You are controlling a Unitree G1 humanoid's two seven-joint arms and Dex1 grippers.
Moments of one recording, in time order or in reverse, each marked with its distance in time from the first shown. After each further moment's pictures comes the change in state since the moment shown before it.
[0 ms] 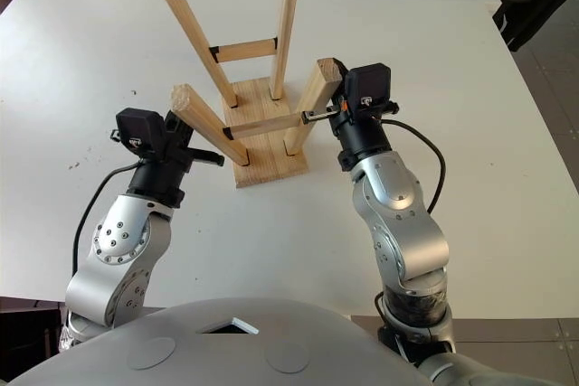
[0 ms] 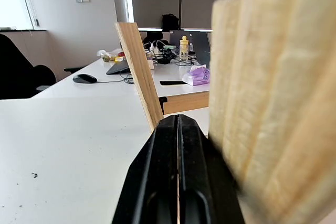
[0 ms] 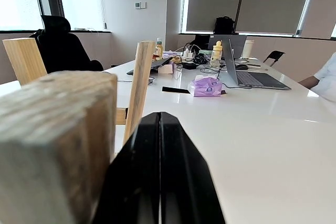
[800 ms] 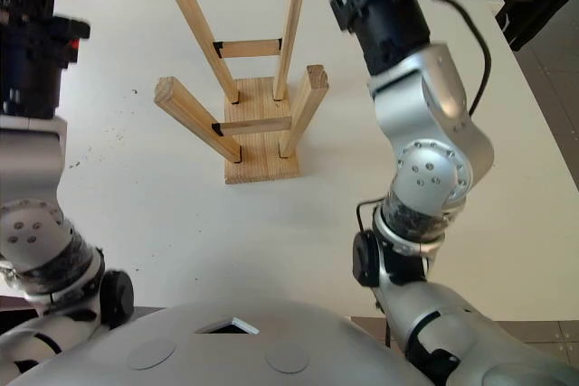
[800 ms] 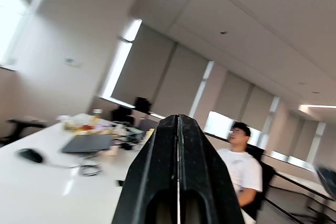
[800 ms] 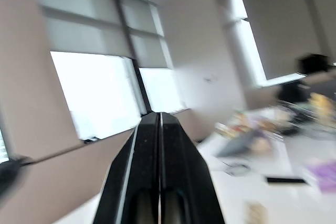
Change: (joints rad) left arm -0.579 0.088 0.537 0.027 -0.865 0.122 0.118; right arm -0.595 0.114 -0.374 0.130 0.591 0.137 0.051
